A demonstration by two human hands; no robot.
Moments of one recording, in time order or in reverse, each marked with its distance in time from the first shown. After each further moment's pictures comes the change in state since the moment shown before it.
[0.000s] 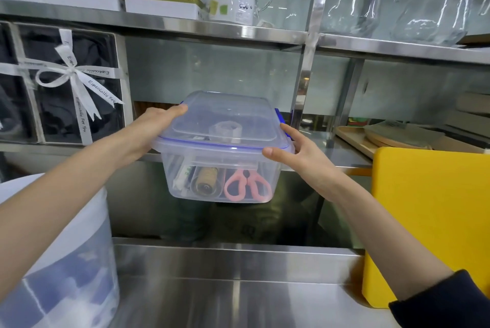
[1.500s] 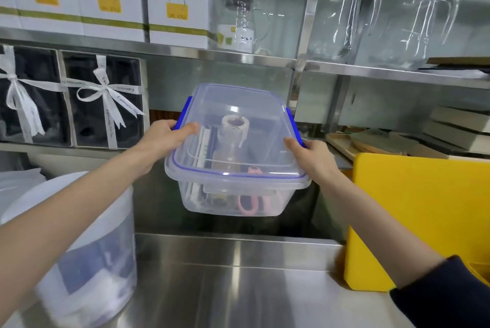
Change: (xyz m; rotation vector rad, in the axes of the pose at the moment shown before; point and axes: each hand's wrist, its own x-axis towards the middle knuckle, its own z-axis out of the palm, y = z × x) left_hand -0.078 0.037 0.006 0.029 0.146 0.087; right_hand -0.045 -0.042 -0.015 -0.102 0.331 0.119
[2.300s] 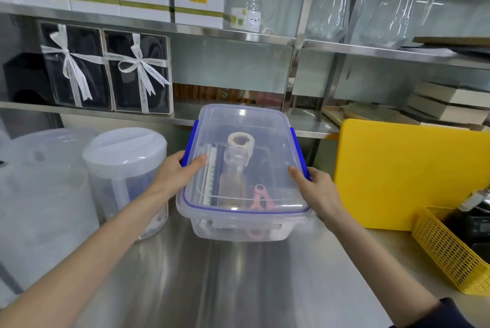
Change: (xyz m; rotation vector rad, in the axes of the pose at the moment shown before) left_hand -0.163 -0.056 -0.017 -0.049 -0.033 -0.135; right_hand -0.175 0.040 -0.013 -0.008 -0.002 0.074
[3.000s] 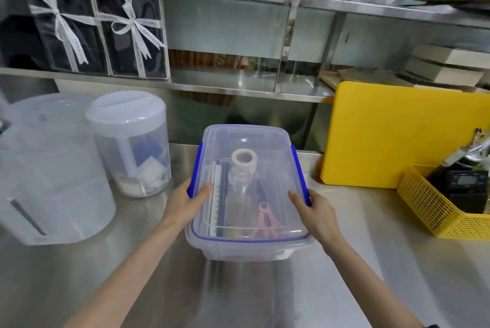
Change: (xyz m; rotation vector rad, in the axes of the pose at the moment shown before) left_hand -0.084 -0.097 0.037 -0.037 -0.071 -0.113; right_hand -0.091 0.088 -0.001 -0.098 -0.046 0.143
